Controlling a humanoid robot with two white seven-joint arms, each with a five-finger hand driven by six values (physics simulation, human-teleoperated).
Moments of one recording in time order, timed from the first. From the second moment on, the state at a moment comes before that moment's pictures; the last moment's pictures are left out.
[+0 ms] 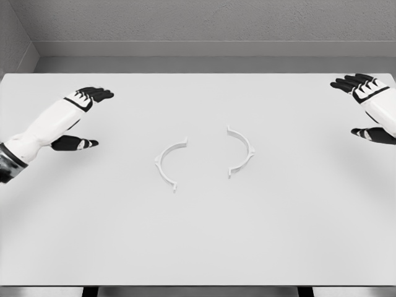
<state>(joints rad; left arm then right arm) -0.27 0.70 -0.33 -1.42 -0.40 -0.61 -0.01 -0.12 -0.75 -0.02 -1.52 0.53 -0.61 0.11</state>
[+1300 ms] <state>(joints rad) -0.31 0.53 -0.52 -1.34 -0.42 -0.61 -0.01 -0.60 -0.32 0.39 -1.09 0.93 -0.61 0.26</state>
